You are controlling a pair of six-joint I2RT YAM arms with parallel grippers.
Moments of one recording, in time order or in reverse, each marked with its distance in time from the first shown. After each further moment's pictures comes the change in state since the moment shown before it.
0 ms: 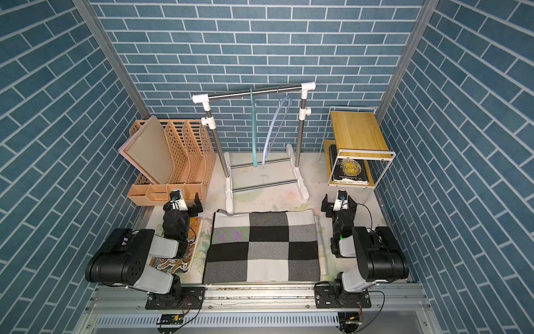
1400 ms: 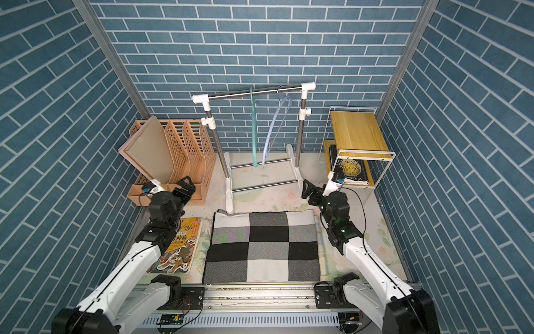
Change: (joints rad) left arm -0.162 -0.554 0.374 -1.159 -0.017 -0.873; right arm 0.385 -0.553 0.430 -1.069 -0.042 0.573
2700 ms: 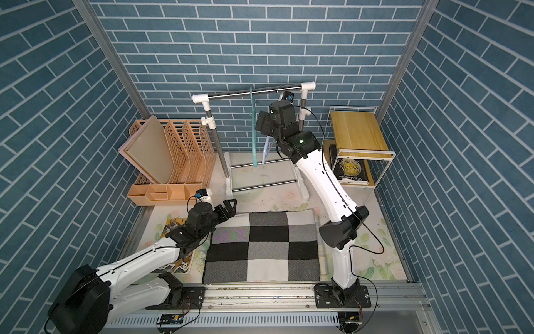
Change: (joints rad) left arm -0.379 0.142 -0.089 0.104 0.063 0.068; right arm 0.227 1.046 1.853 -0.952 0.249 0.000
